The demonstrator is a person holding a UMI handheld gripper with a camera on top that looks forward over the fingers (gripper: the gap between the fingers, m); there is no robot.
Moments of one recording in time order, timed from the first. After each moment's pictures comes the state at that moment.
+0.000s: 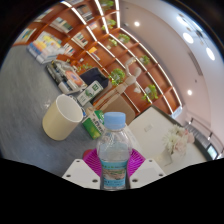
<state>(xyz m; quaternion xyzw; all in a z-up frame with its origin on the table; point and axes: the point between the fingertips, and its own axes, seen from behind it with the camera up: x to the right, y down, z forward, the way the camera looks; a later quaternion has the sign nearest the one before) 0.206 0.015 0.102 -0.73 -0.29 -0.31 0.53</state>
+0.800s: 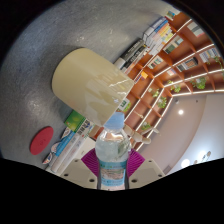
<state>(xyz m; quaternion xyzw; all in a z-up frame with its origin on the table) 0.153 0.092 0.152 -0.31 -0.61 -0.65 0.32</state>
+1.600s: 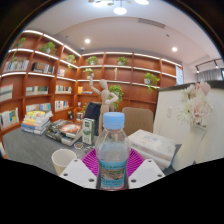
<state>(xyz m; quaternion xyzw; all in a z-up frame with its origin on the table) 0.189 0.060 0.145 -0.76 -0.12 0.03 0.63</state>
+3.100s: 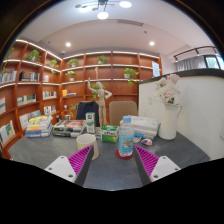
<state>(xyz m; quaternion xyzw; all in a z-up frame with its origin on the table) 0.172 -0.103 0.135 -0.78 0.00 0.00 0.62</state>
